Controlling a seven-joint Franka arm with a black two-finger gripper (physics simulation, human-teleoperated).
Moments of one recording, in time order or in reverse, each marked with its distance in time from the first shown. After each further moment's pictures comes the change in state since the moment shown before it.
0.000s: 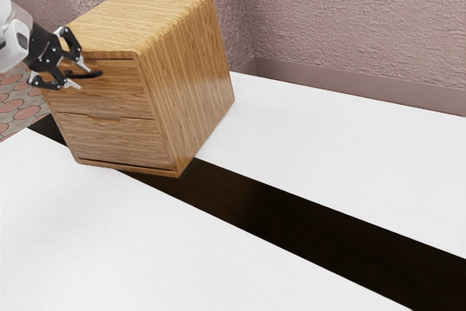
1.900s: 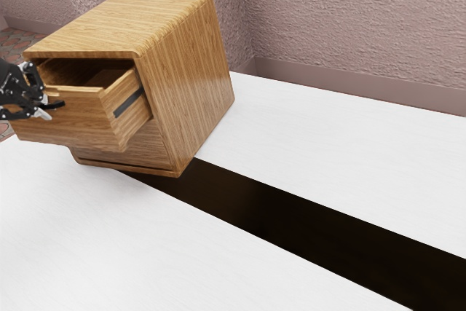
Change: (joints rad) arm -0.527 -0.283 0.566 -0.320 0.067 0.000 -0.123
